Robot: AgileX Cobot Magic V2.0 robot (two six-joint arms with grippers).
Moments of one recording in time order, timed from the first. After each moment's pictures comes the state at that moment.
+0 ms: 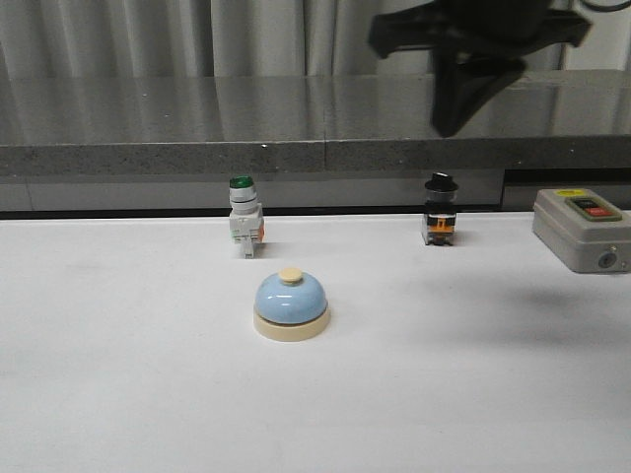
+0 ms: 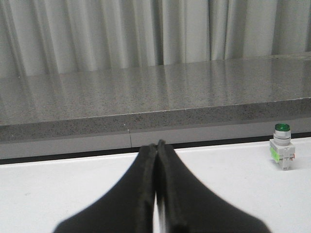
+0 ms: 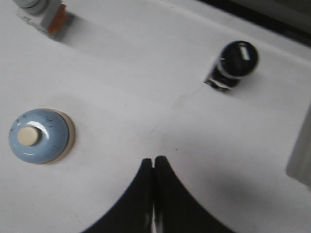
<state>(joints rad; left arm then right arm) -0.04 -0.01 0.00 -0.01 0.02 0.04 0.41 1.61 -1.32 -0.04 0.77 0.13</state>
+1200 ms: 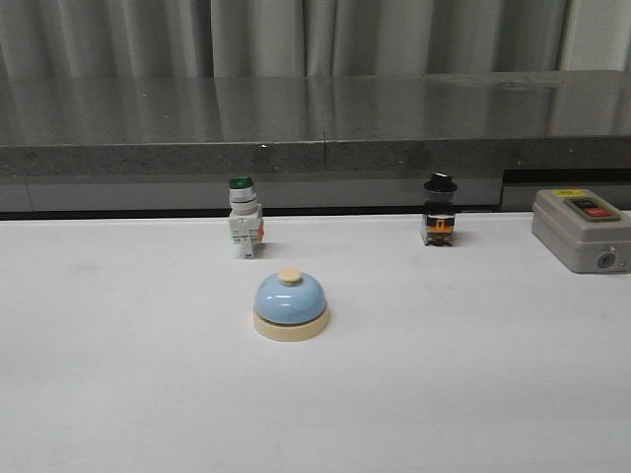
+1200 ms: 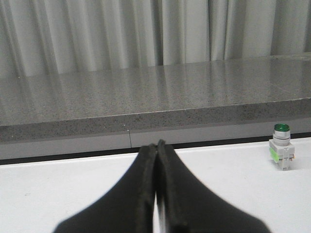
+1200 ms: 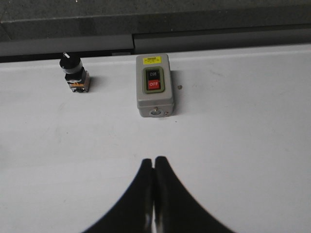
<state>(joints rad) -0.04 -0.01 0.00 -0.01 0.02 0.04 0.03 0.65 -0.62 -0.04 0.59 0.18</state>
